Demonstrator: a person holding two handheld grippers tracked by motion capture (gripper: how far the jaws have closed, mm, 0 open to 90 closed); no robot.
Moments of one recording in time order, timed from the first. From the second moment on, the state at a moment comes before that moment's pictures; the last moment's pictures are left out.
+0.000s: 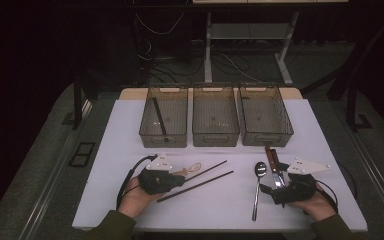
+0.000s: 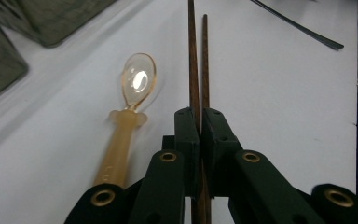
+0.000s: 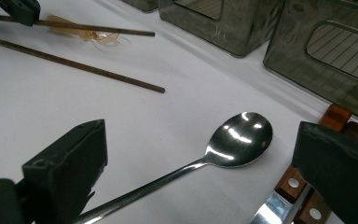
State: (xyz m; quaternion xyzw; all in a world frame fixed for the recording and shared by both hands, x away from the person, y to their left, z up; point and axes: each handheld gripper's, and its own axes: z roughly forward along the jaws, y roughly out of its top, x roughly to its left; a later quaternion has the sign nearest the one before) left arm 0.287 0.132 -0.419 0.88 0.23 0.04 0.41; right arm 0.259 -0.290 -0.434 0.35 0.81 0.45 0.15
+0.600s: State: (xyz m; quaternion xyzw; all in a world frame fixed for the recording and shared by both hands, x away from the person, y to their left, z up) left arm 0.298 0.156 -0.408 0.85 0.27 0.07 0.44; right arm 0.258 -0.291 -0.433 0.35 0.80 0.45 0.15
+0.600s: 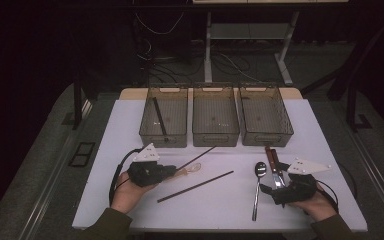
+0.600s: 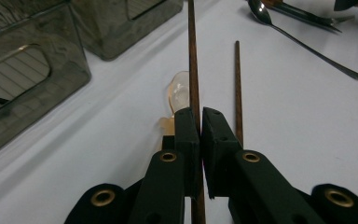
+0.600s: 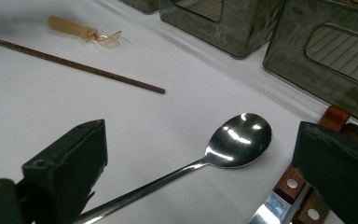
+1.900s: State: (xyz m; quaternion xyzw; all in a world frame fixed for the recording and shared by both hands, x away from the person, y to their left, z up) left arm 0.372 0.159 -0.369 0.80 0.33 0.15 0.47; right arm 0.260 -0.293 -0.434 0.35 0.80 0.46 0.15
